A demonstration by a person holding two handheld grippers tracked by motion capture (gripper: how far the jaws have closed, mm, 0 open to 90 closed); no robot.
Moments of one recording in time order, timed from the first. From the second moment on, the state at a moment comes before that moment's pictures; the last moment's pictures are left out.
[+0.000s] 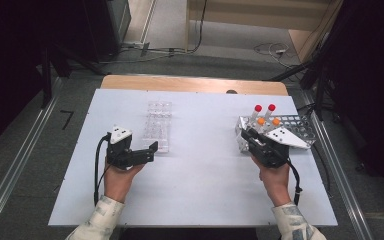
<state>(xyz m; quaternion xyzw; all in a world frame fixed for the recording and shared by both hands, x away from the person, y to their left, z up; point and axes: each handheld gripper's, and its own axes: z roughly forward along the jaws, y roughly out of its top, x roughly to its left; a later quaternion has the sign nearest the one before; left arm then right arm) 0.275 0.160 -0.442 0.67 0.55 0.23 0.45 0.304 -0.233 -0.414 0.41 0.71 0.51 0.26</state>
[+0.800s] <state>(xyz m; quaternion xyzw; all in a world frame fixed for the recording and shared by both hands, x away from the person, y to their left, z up) 0.268 0.136 -0.434 0.69 0.51 0.21 0.46 0.291 -0.142 -0.447 0.33 0.78 0.49 0.19</state>
